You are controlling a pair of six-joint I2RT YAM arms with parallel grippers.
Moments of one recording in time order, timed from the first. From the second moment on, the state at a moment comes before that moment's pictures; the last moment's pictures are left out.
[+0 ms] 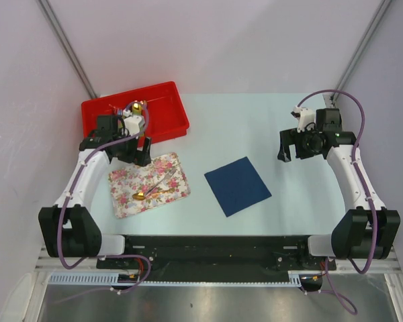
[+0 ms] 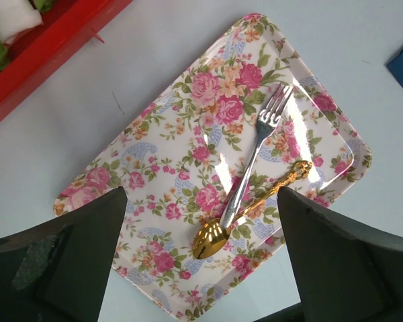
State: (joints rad) left arm 0.01 1.35 1.12 -0.72 0.30 0.27; right arm -0.03 1.34 1.21 -0.79 -0.34 -0.22
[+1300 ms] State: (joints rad) left arm -0.28 1.74 1.17 -0.88 0.03 0.38; right arm -0.04 1.35 1.17 -0.79 -0.35 -0.24
